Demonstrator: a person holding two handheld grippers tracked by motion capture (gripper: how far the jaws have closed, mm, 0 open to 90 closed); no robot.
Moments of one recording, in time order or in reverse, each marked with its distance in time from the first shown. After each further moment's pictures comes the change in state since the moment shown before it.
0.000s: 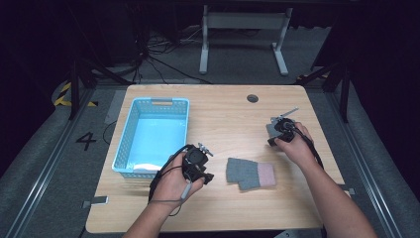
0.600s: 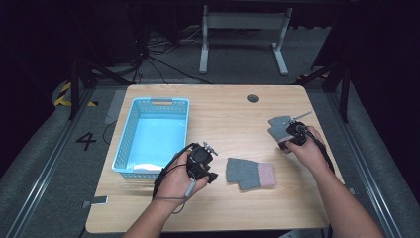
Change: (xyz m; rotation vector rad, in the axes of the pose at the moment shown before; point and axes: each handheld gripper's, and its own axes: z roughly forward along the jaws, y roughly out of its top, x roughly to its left) left arm -0.003 0.009 0.004 0.004 -0.017 0.019; right arm -0.018 -0.026 -0.014 0.011 -0.017 0.061
